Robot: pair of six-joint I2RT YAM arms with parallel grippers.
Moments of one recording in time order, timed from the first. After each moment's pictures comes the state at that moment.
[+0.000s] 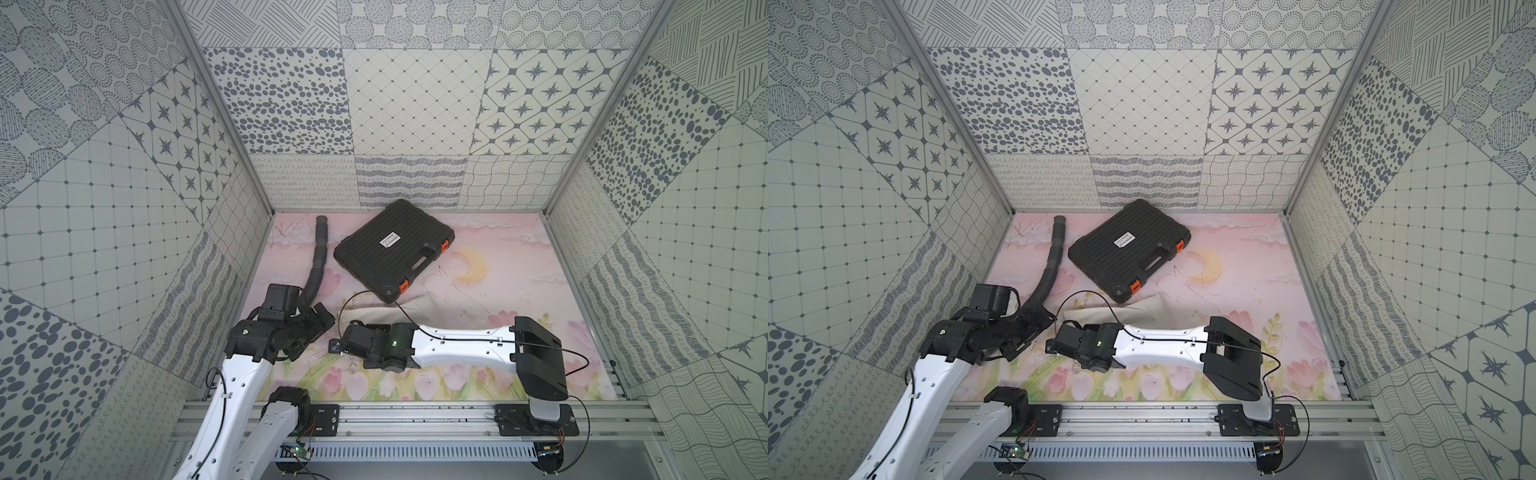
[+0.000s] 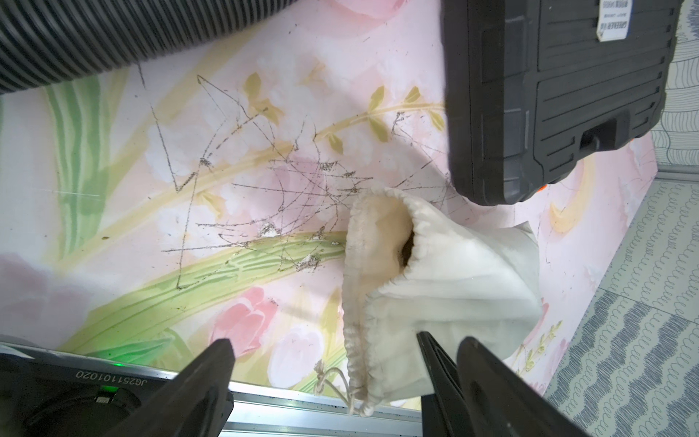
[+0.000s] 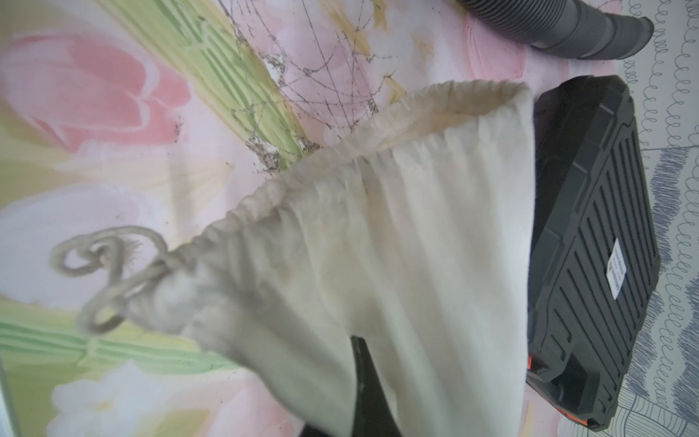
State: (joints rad) left arm -0.06 0.80 0.87 -1.15 0.19 -0.79; right arm 1.35 1.89 1.47 -0.67 0.44 -0.35
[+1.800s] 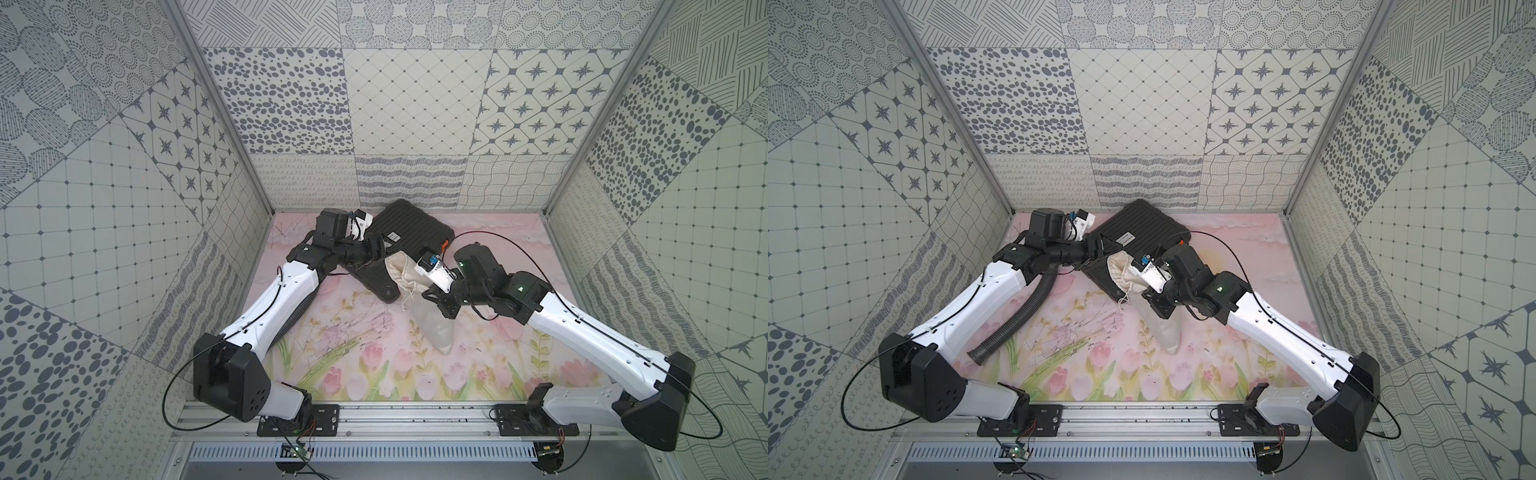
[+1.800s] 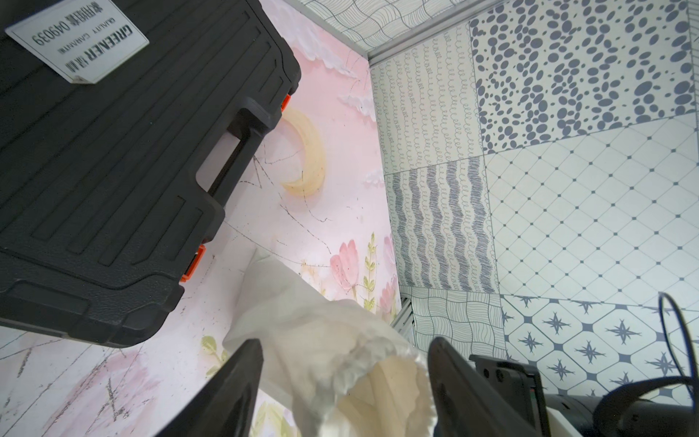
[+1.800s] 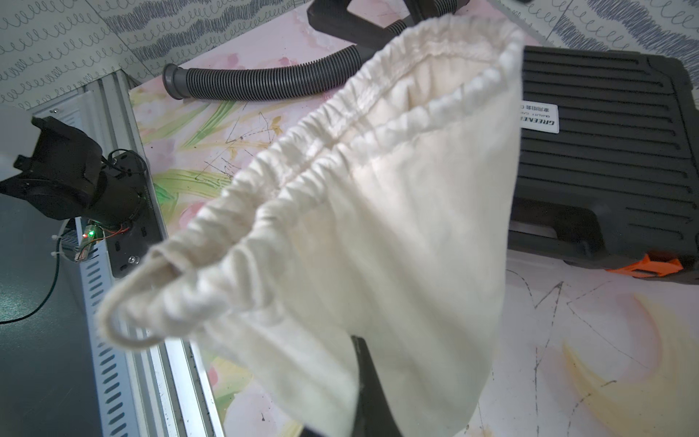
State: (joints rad) left arm -0.31 1.46 1.31 -0.48 0.68 -0.68; right arm 0.80 1.27 1.22 -0.70 -0.22 -0.15
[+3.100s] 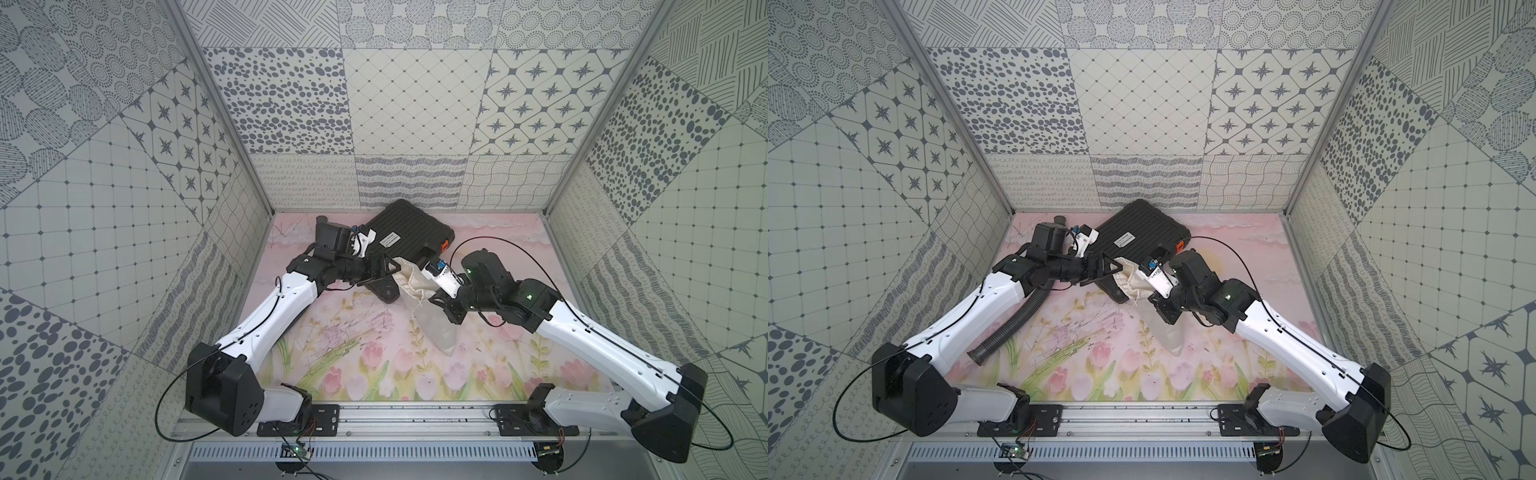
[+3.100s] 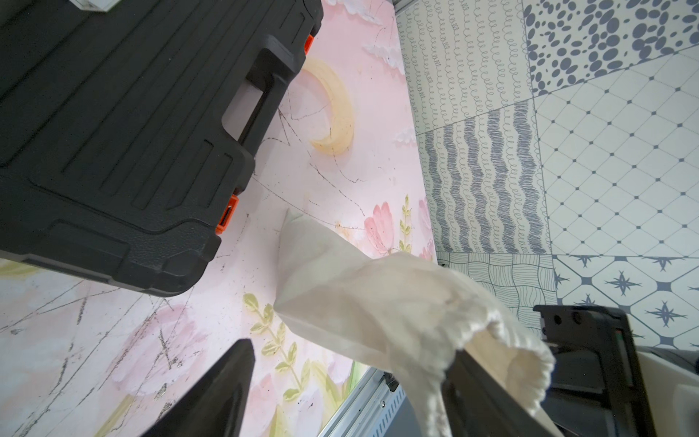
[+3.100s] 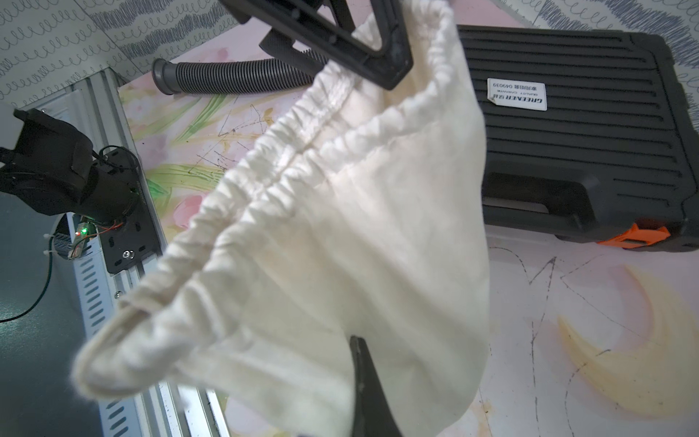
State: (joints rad) left arm -0.33 1.39 1.20 -0.56 0.64 -0.54; right arm 0.79 1.19 1.15 -0.70 -0.19 -0.12
